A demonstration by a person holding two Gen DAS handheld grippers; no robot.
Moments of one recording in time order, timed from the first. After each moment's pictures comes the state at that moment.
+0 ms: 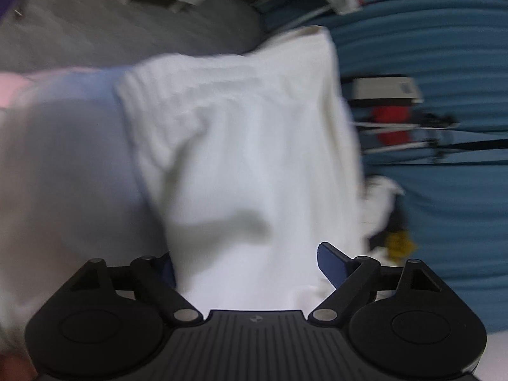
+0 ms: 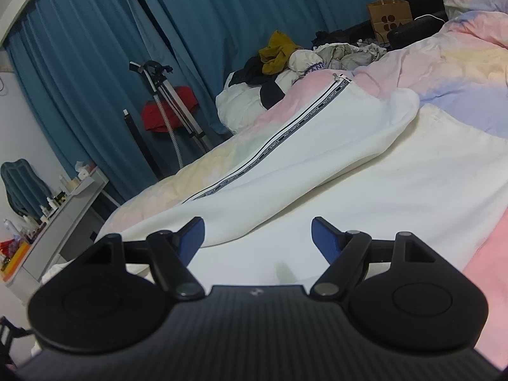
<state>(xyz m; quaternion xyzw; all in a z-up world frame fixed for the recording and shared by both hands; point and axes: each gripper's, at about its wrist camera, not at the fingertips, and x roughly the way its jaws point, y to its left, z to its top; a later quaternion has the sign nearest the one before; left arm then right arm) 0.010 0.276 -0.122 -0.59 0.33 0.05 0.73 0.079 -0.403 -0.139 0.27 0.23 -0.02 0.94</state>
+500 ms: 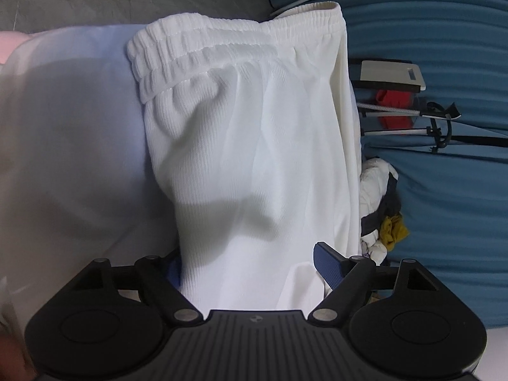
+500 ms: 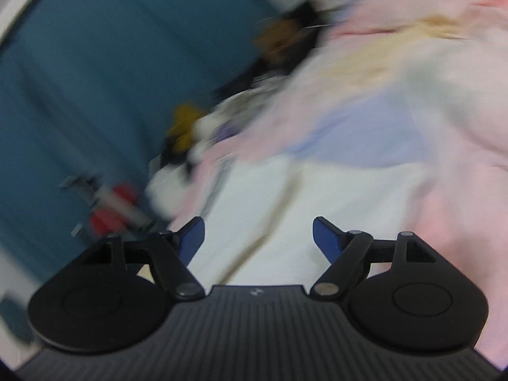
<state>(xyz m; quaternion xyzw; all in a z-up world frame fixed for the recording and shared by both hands) -0.006 0.280 -0.140 -0.61 0.38 0.05 0.70 0.029 -0.571 -0.150 0.46 0.16 -0.19 0.85</state>
